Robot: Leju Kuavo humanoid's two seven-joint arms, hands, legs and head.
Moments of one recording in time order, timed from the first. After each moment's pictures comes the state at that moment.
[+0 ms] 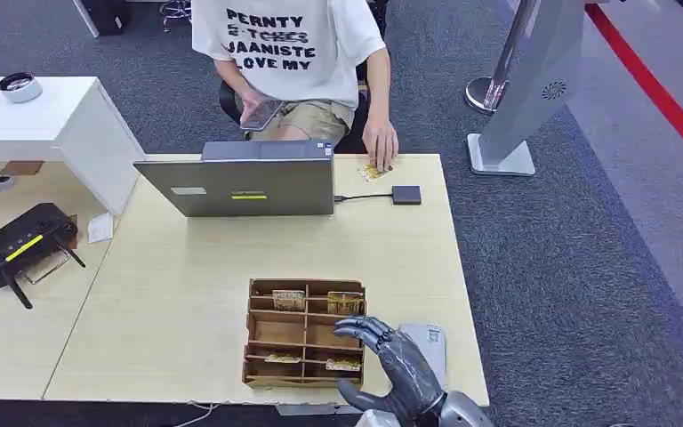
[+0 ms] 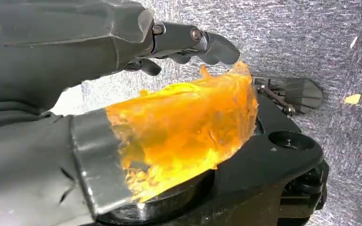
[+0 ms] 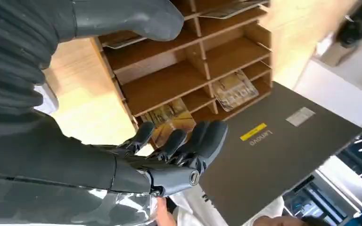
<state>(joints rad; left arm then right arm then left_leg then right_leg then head) -0.09 -0.22 1.10 -0.21 -0.94 -0.08 0.09 0.07 -0.16 0.69 -1.65 0.58 -0.21 -0.28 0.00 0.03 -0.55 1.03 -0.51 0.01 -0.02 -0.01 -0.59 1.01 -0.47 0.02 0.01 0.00</state>
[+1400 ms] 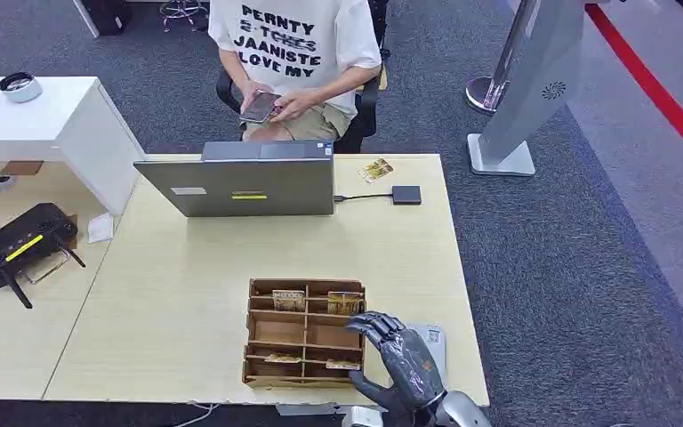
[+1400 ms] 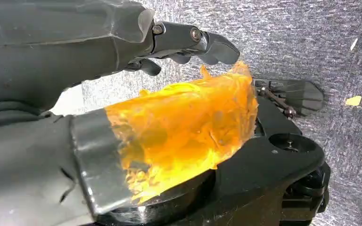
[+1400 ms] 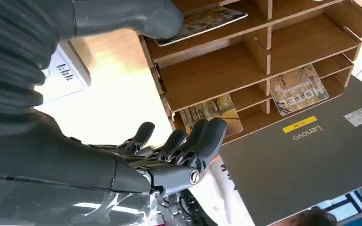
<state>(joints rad) -0.09 -0.22 1.10 -0.21 -0.96 -0.07 0.09 0.01 -0.17 0.75 -1.50 0.76 -0.39 -0.19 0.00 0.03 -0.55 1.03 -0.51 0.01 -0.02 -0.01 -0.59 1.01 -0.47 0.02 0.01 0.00</state>
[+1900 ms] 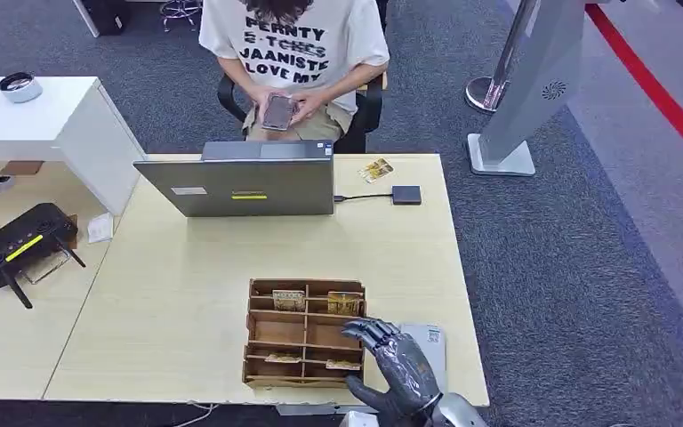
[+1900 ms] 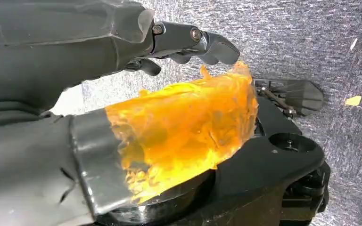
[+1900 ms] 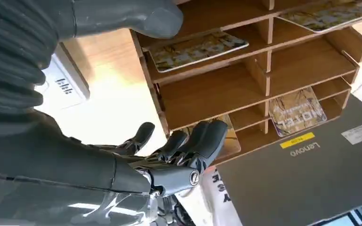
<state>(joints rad) -0.09 -0.22 1.10 -0.21 -0.96 -0.07 0.09 0.00 -0.17 0.77 -1.46 0.75 -0.38 -0.19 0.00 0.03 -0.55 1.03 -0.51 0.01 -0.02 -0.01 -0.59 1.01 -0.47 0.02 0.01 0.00</state>
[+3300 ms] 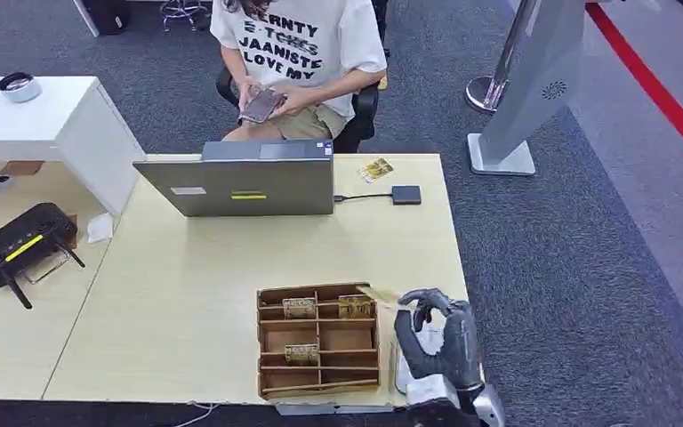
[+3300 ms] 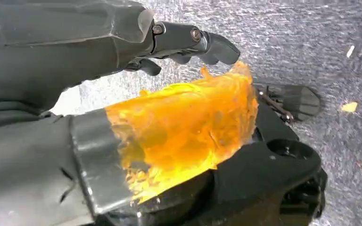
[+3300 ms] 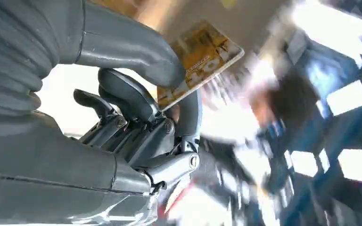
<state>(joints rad) -0.08 -0.23 1.11 -0.21 -0.95 -0.06 0.07 0.10 -0.08 0.56 -1.77 0.40 -0.64 -0.39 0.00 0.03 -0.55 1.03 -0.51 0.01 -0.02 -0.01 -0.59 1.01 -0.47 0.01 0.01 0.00</state>
